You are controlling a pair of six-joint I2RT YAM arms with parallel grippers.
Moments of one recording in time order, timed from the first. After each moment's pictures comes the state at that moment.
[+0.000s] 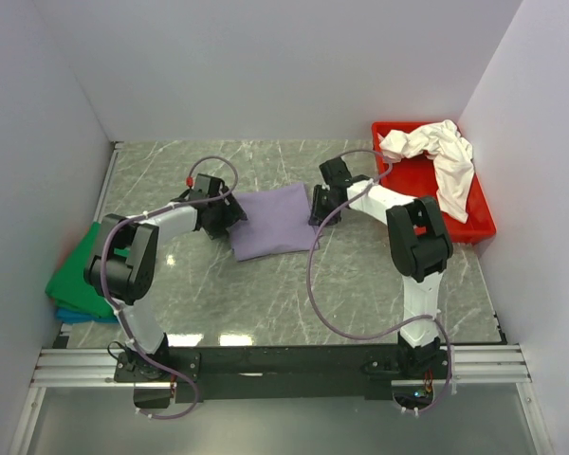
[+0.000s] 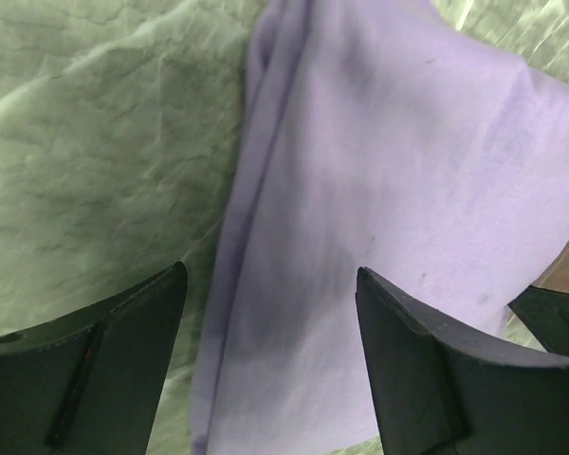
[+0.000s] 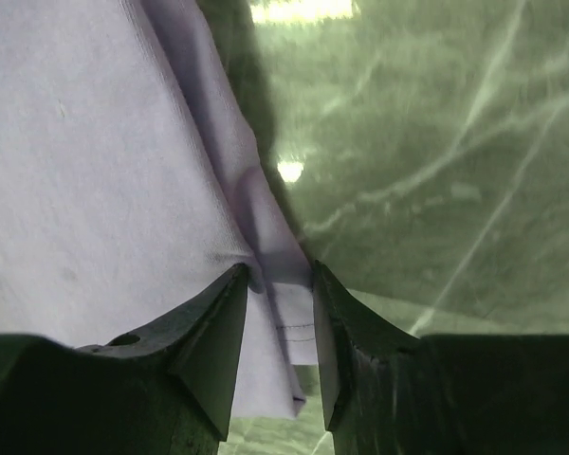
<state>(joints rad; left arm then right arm) -0.30 1.79 1.05 -0.18 0.05 -0.86 0.39 2.02 1.40 -0.46 -0.11 0.52</state>
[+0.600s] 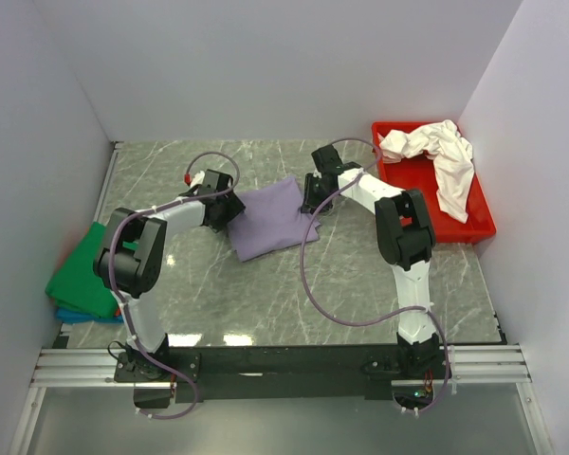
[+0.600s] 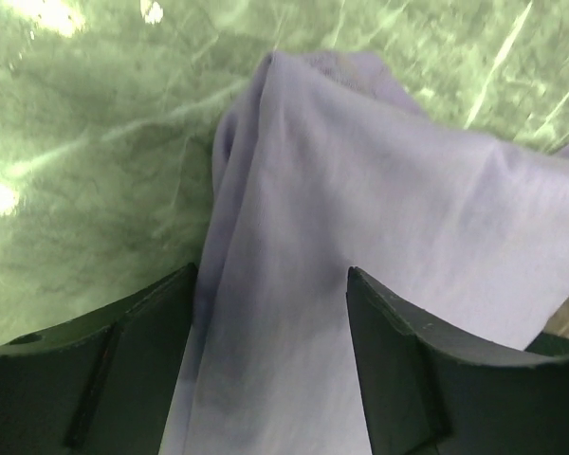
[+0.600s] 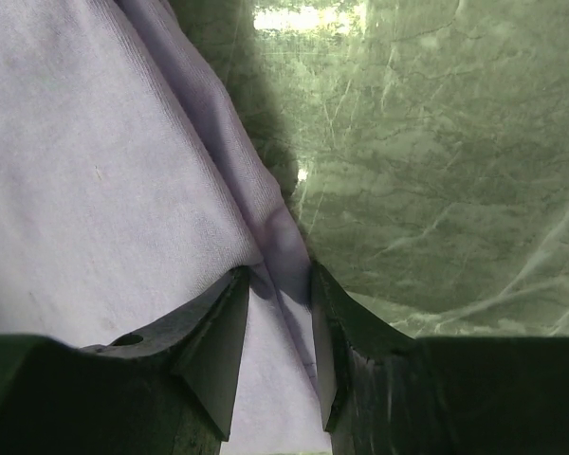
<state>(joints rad) -0.34 1.87 1.15 -0.21 -0.15 -1.00 0.39 2.21 1.69 -0.55 -0.14 0.49</state>
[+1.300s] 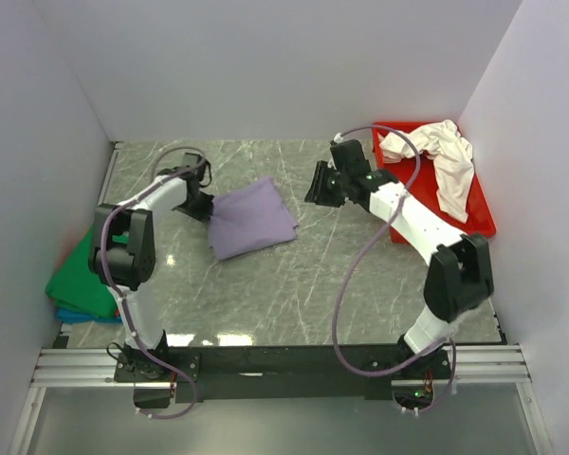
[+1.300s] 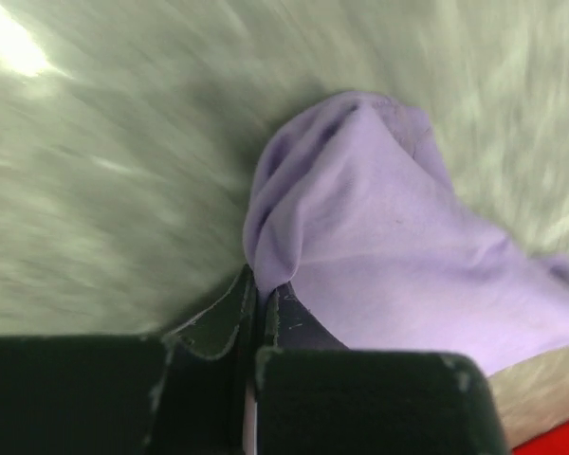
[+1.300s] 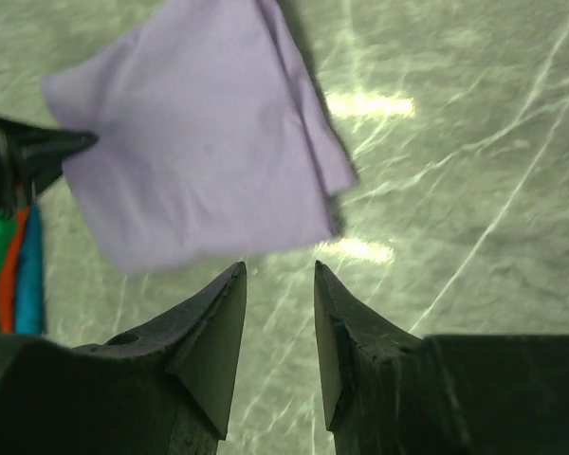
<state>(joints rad) -0.21 1.91 1.37 -0.65 -0.16 -1.30 0.43 1.70 1.42 -0.53 -0.11 0.57</state>
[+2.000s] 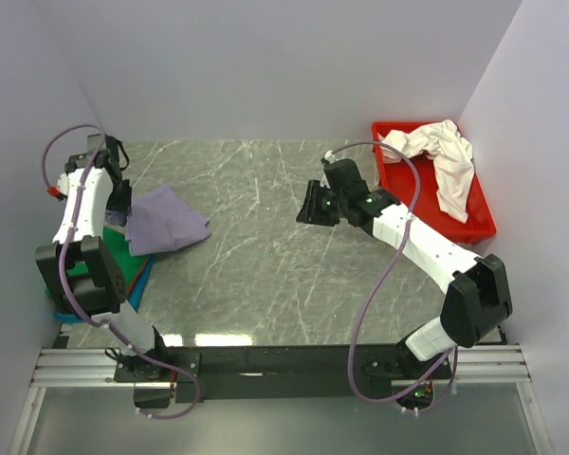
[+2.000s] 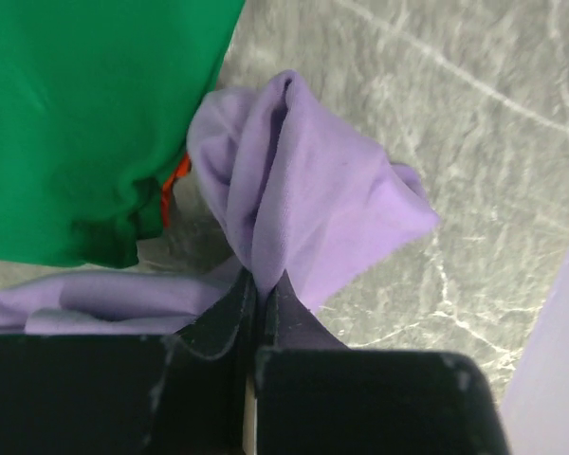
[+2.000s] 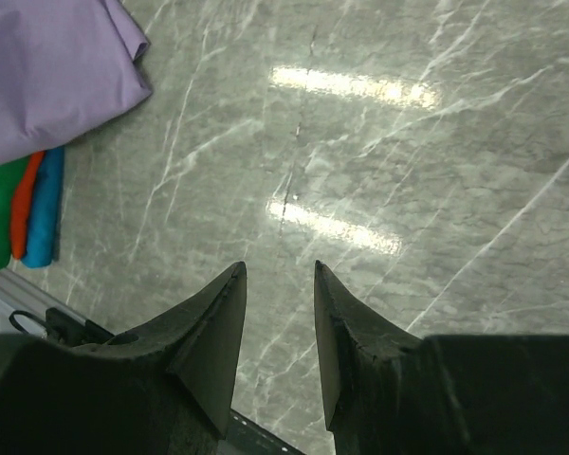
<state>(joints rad) 0.21 1.67 1.51 -1.04 -0.34 -1.40 0.56 1.49 1.22 -0.49 -0.13 0.59</state>
